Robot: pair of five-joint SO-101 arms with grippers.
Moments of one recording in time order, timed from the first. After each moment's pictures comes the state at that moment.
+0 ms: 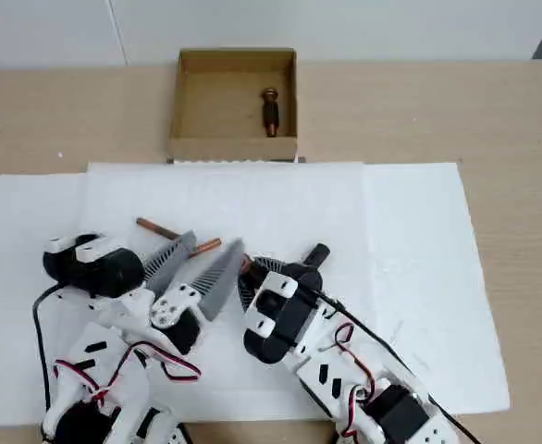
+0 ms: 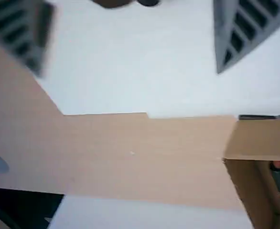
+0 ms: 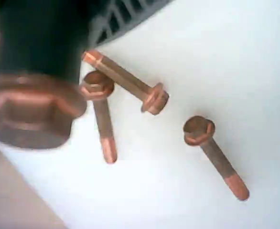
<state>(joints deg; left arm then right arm) 18.8 -103.5 70.9 55.8 24.7 -44.1 -103.3 85.1 39.6 14.3</state>
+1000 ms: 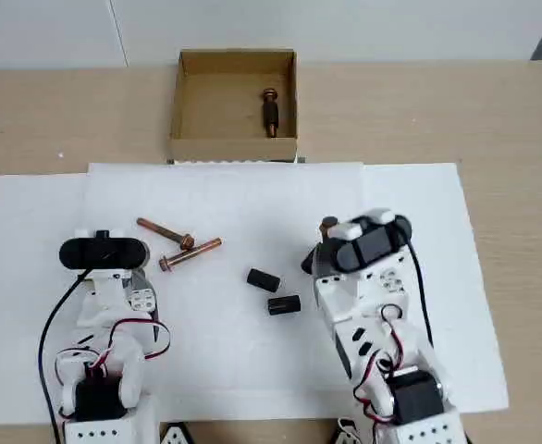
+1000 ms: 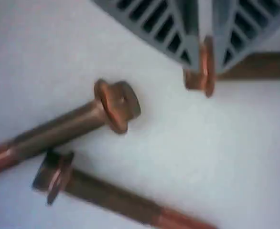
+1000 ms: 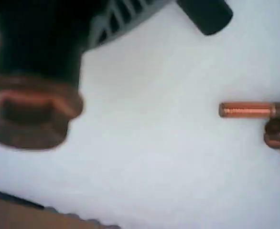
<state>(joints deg) -8.9 -103.4 93.0 62.2 1.5 -19.1 -88.6 75.4 47.3 -1.4</state>
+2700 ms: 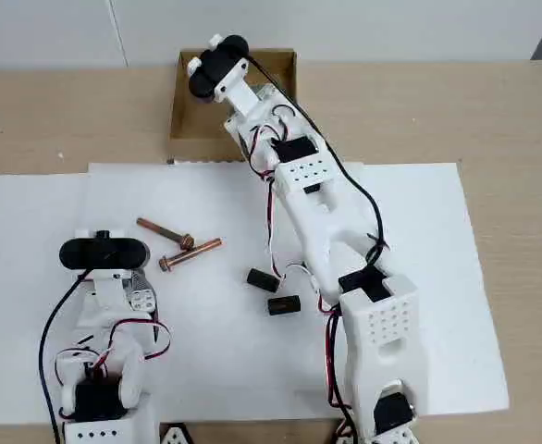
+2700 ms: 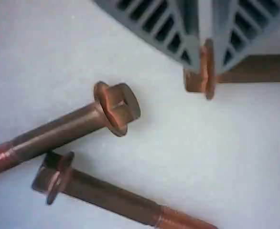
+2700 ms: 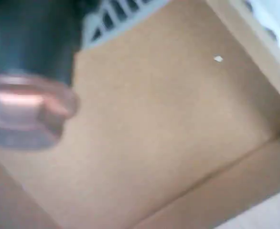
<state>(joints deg) -8.9 -103.4 93.1 62.2 1.5 -24.4 34.6 -22.8 23.2 25.5</state>
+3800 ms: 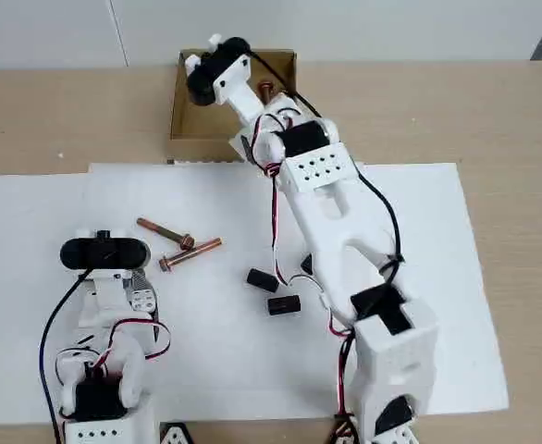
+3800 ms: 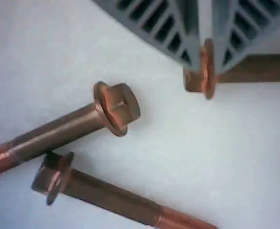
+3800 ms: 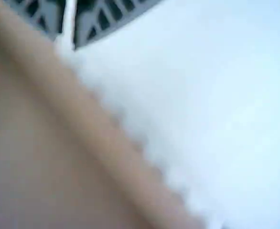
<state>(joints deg) -8.9 -103.4 93.1 62.2 1.3 -25.4 21.1 -23.9 58.0 20.5</state>
